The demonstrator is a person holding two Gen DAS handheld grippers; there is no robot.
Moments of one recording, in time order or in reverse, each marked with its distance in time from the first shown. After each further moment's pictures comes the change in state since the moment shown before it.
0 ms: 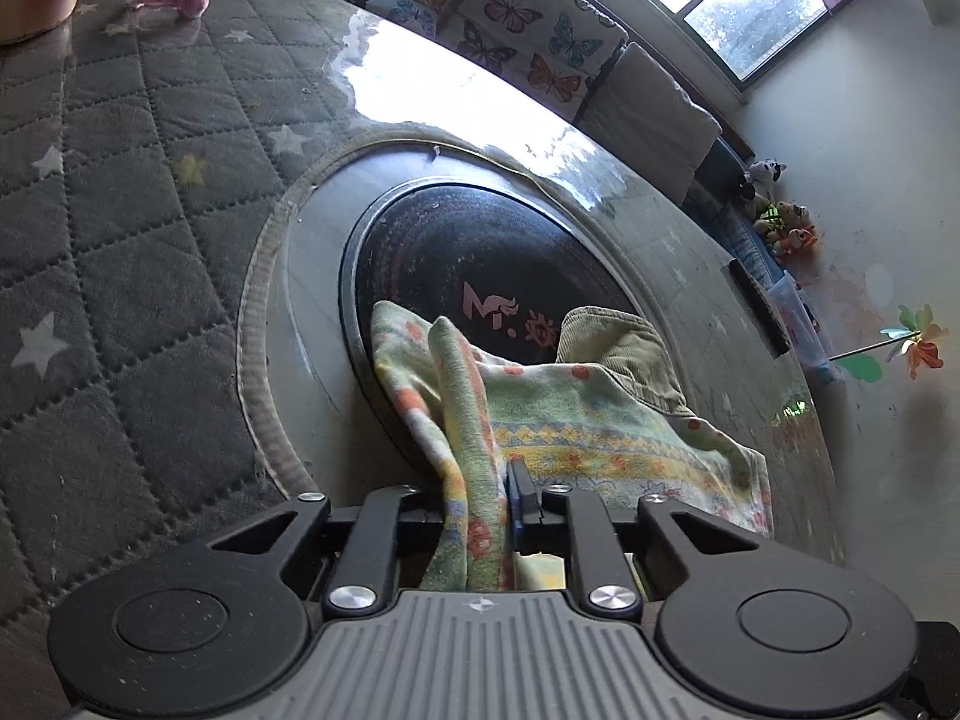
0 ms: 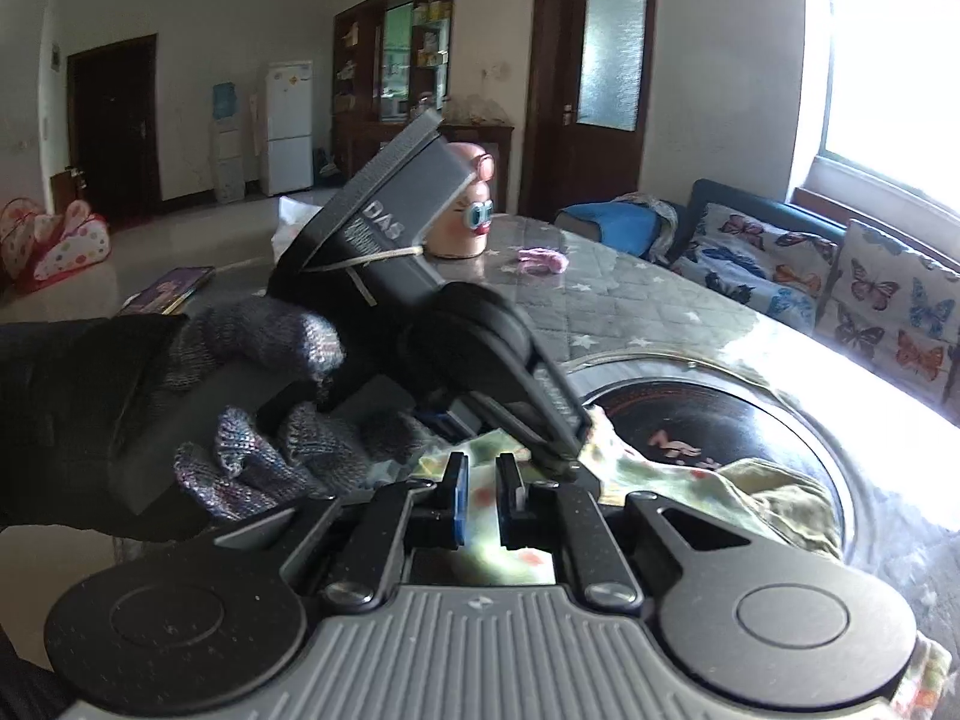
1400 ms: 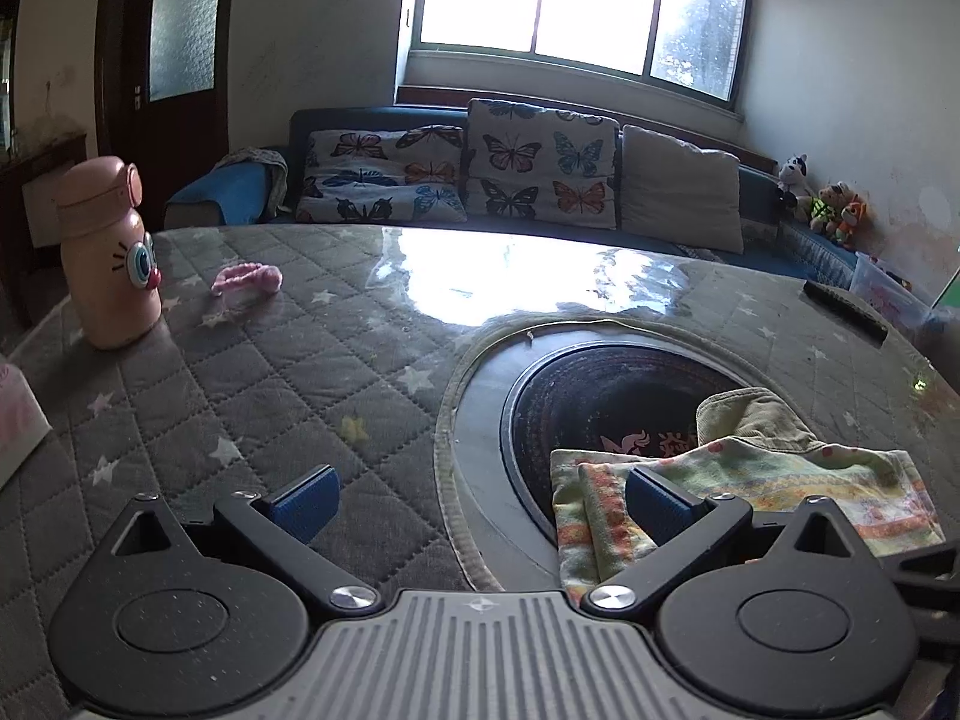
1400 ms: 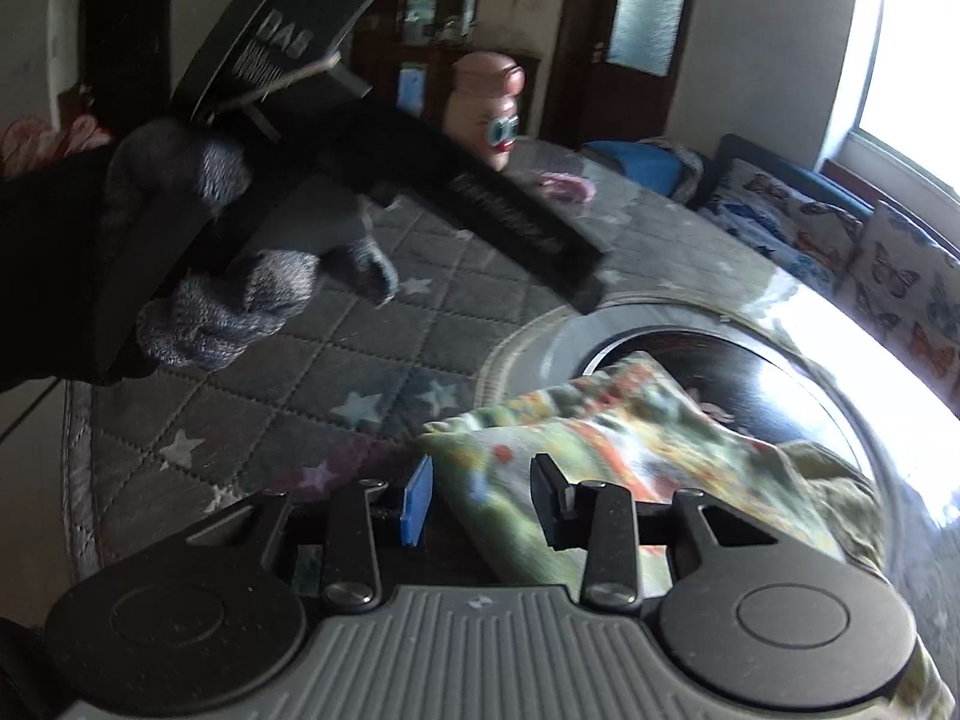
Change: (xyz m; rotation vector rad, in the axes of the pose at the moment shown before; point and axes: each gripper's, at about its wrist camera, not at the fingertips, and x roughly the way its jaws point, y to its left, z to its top) left arm -0.051 0.000 0.006 0.372 -0.325 0.282; right arm 0.058 0.025 -0.001 -0.117 0.166 0.007
